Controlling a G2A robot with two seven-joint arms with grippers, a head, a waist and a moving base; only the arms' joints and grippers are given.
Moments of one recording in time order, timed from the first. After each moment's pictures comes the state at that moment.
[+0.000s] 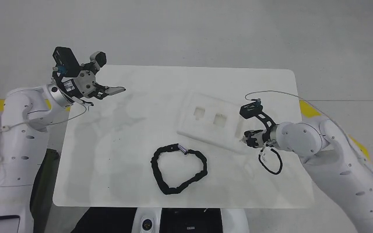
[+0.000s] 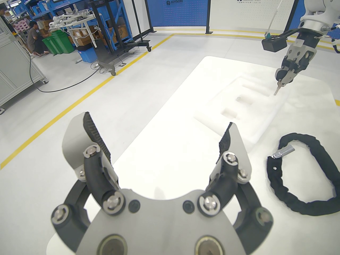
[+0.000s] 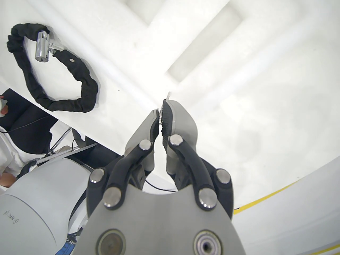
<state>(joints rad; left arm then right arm) 0.91 -0.84 -1.43 -1.38 1.05 -1.01 0.07 -0.99 -0.82 1.12 -1.94 -0.54 0.17 1.39</state>
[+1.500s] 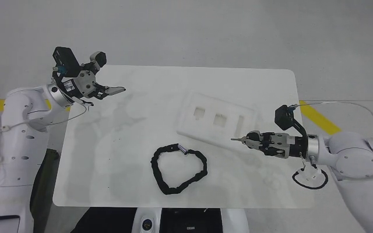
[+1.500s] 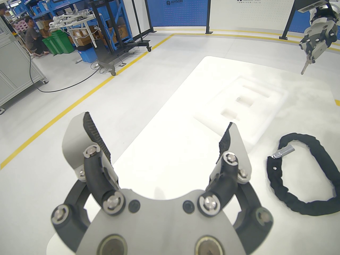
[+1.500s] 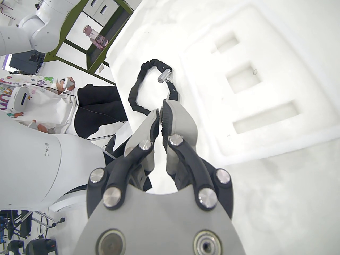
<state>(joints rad) 0.91 -0.84 -1.43 -1.38 1.05 -1.01 0.07 -1.35 -0.77 1.52 -1.91 0.00 -0.59 1.07</state>
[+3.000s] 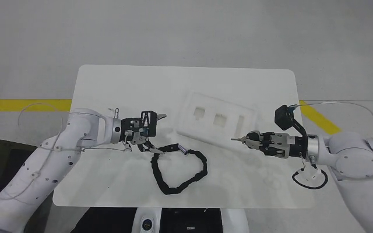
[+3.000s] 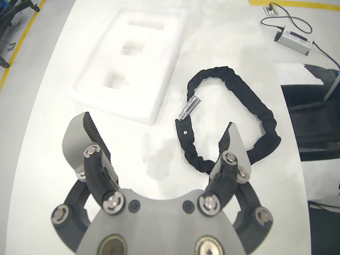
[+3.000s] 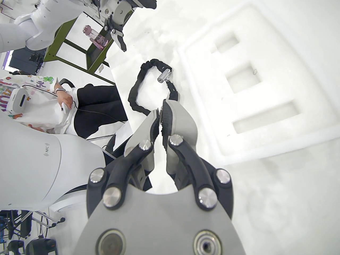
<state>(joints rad) 0.91 -0.72 -0.93 -1.71 1.17 -1.01 -0.10 -1.35 -0.77 1.52 -1.91 0.00 -0.59 1.07</state>
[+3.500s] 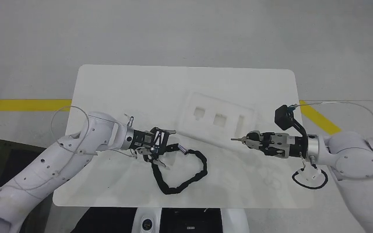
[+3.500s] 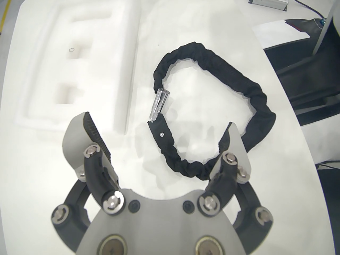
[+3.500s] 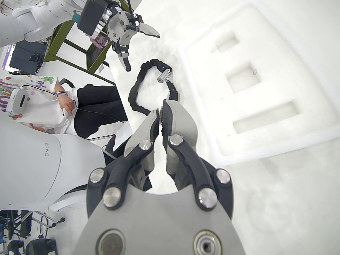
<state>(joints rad) 0.74 -0.69 -0.64 -1.66 1.42 -1.01 0.17 -1.35 -0.77 1.52 -1.91 0.00 -0.59 1.07</state>
